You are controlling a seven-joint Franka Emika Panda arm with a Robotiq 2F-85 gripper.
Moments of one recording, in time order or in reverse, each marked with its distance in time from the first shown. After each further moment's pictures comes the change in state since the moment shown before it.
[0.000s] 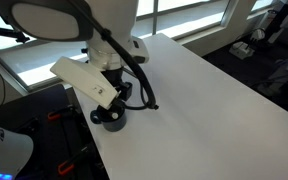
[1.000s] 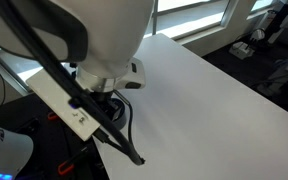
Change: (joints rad) arm -0.032 -0.027 -0.138 -0.002 -0.076 -0.199 0.027
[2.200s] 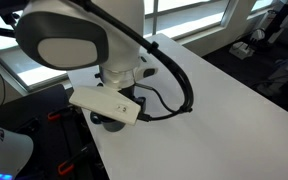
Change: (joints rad) arm 0.029 0.170 0.063 0.005 -0.213 0.414 -0.077
